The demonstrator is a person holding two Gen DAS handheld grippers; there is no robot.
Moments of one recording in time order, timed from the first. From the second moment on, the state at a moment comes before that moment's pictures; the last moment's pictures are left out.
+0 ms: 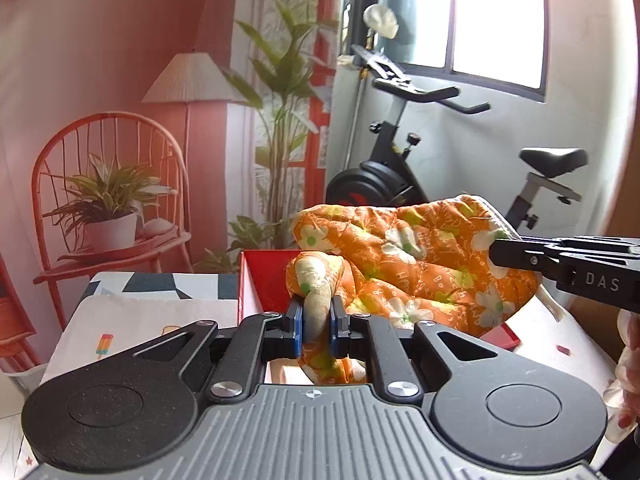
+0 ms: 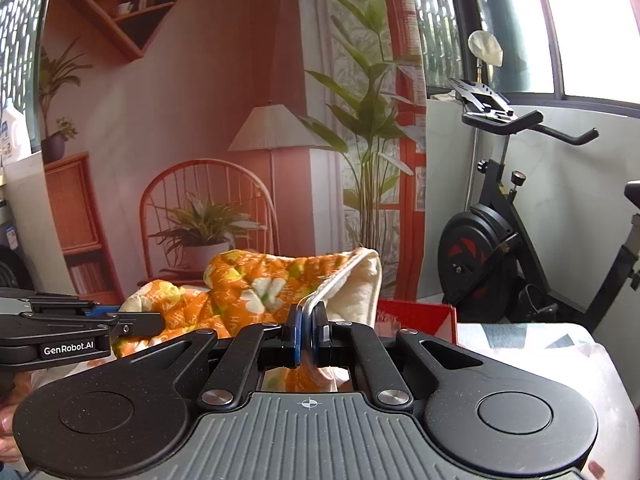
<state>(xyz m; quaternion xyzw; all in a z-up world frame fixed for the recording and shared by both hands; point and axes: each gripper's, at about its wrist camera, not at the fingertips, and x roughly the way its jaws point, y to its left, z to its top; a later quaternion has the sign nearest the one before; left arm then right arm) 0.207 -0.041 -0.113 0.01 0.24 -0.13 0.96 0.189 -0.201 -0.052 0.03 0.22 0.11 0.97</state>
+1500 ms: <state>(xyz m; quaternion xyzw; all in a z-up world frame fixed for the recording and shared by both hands) 0.316 -0.057 -0.155 0.05 0.38 -0.14 0.91 0.307 -0.212 -0.173 0.04 0.38 0.03 0.92</state>
